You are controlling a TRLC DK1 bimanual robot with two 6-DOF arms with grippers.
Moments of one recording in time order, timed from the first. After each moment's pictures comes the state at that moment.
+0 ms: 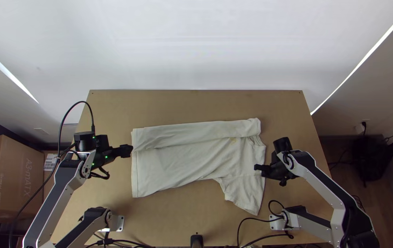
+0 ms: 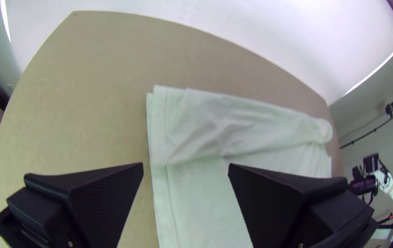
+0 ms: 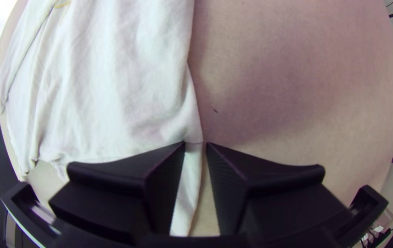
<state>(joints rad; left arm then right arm) 0.00 0.97 0.74 -0.62 0.24 -0.21 0.19 1.24 0.63 -0.82 -0.12 0.36</state>
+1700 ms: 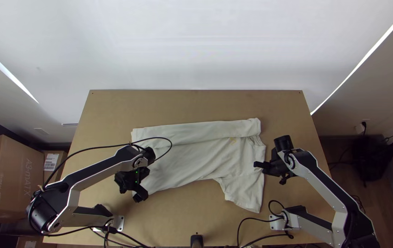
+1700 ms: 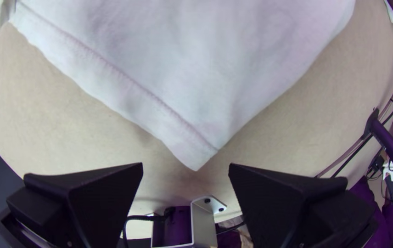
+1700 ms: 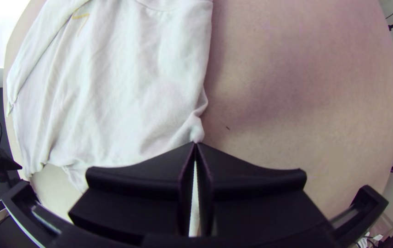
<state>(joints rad) -0.58 1.51 0.85 -1.27 -0.01 0.04 0.19 1.20 0.66 -0.80 -0.13 0.35</state>
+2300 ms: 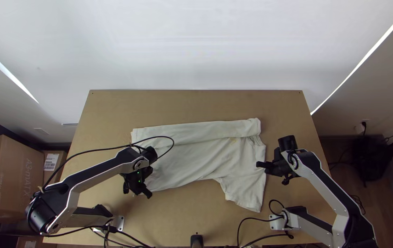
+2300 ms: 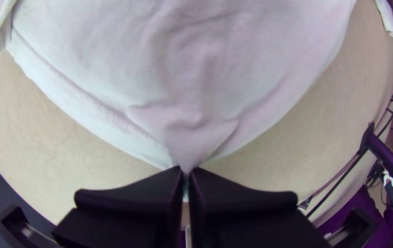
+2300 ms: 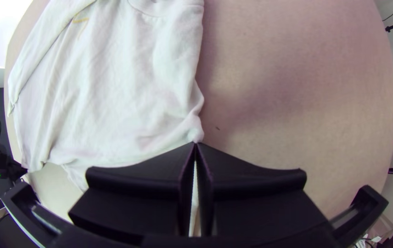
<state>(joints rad) -0.60 1.49 0.82 -1.14 0.02 0.04 0.14 1.17 0.66 -0.82 -0.13 0.30</state>
